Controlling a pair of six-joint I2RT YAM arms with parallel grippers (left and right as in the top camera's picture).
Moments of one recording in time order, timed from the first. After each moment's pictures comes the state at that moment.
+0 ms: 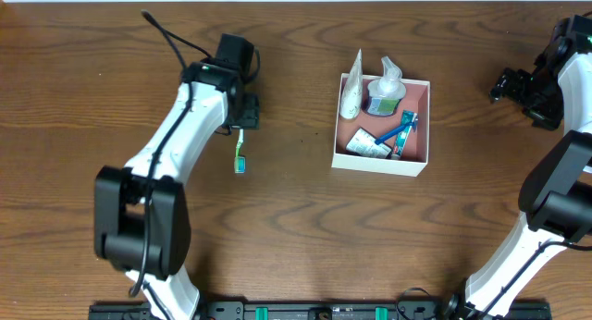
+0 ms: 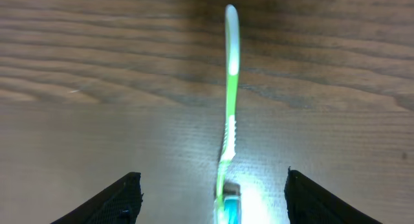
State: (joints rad) left arm -0.25 1.89 1.45 -0.90 -0.14 -0.24; right arm -0.37 2.15 1.85 -1.14 0.00 0.25
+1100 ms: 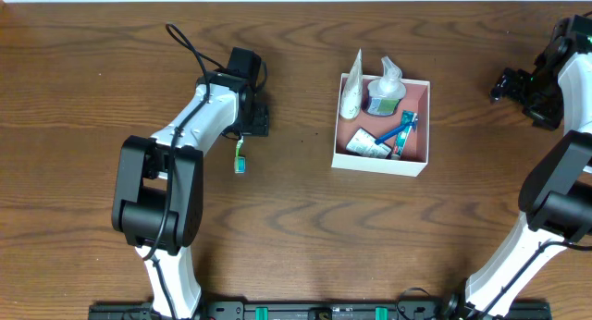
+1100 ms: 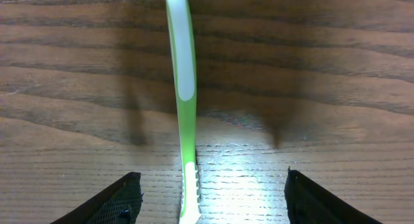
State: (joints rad) left arm -0.26 2.03 1.41 -0.75 -0.05 -0.22; right arm -0.37 2.15 1.85 -1.14 0.00 0.25
